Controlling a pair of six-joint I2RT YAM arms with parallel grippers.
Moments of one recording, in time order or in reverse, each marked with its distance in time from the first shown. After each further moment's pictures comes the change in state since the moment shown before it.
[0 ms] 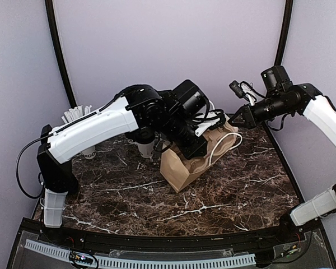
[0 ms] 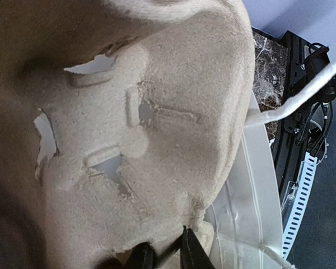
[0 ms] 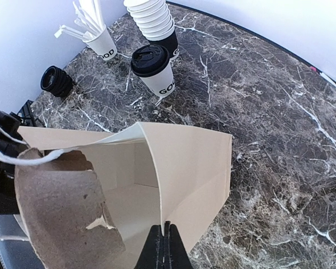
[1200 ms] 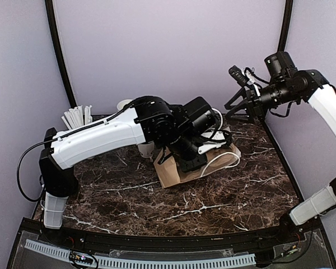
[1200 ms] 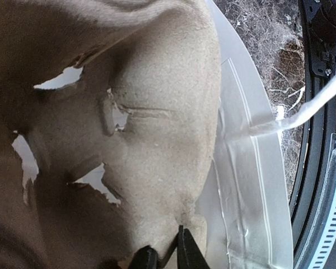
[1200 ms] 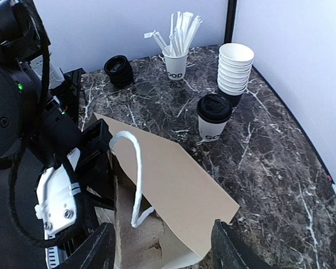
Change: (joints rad) left arm -0.082 0.018 -0.048 -0.033 -0.195 0.229; right arm 0.006 0.031 0.218 -0.137 -0.246 -0.432
